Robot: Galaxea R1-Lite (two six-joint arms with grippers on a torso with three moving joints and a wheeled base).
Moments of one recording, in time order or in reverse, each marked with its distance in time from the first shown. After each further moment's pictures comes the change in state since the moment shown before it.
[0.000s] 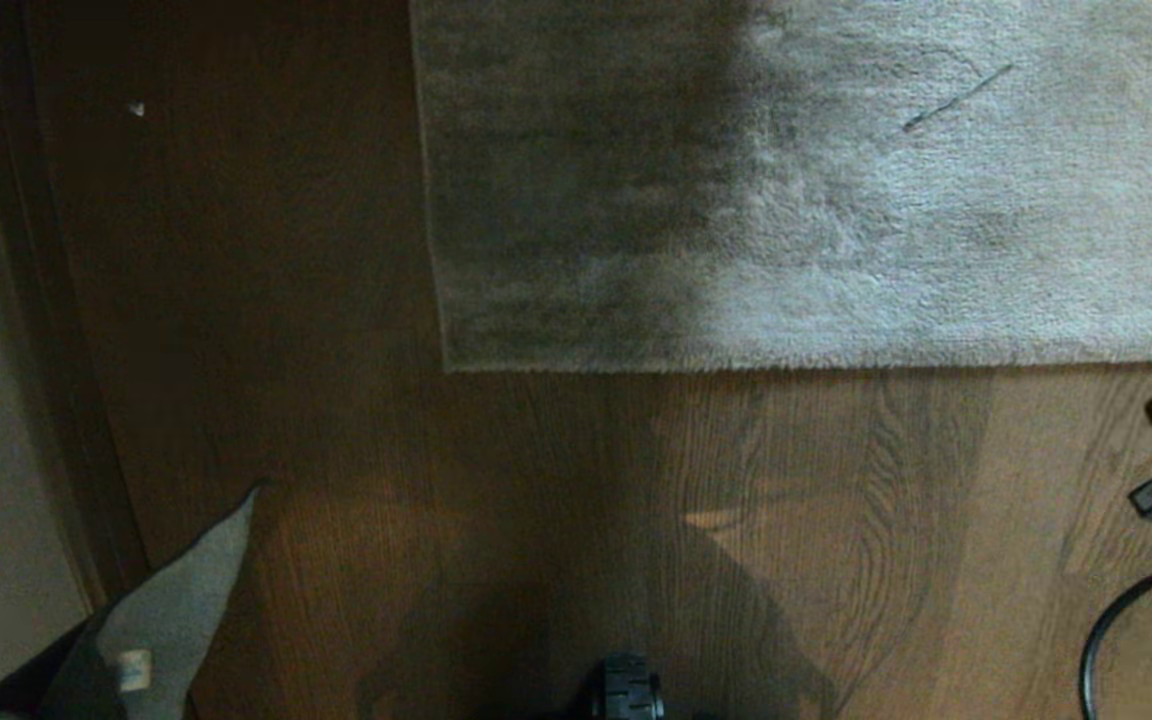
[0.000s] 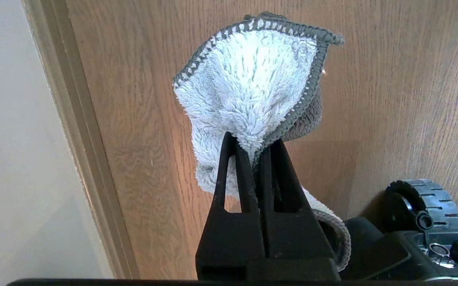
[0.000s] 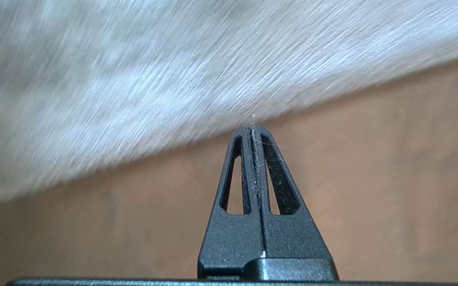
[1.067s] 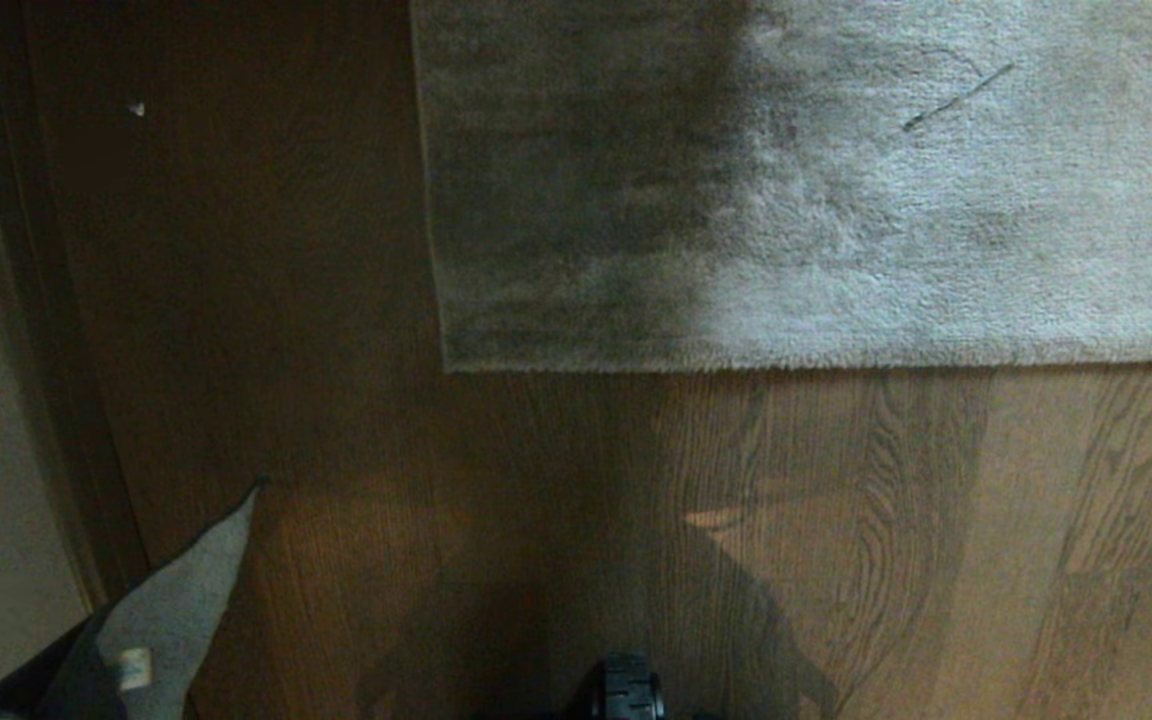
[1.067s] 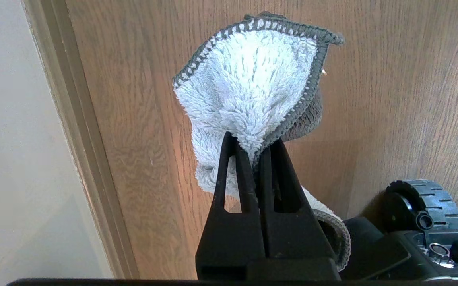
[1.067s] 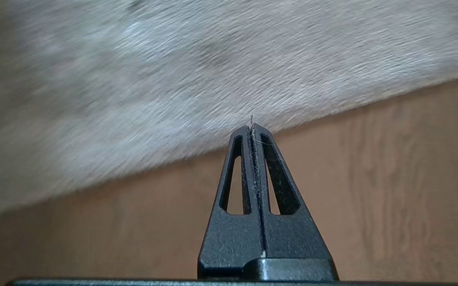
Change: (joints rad) left arm 0.000 0.000 0.000 0.000 0.000 0.000; right arm -0.132 -0.567 0.003 0.463 0.155 -0.005
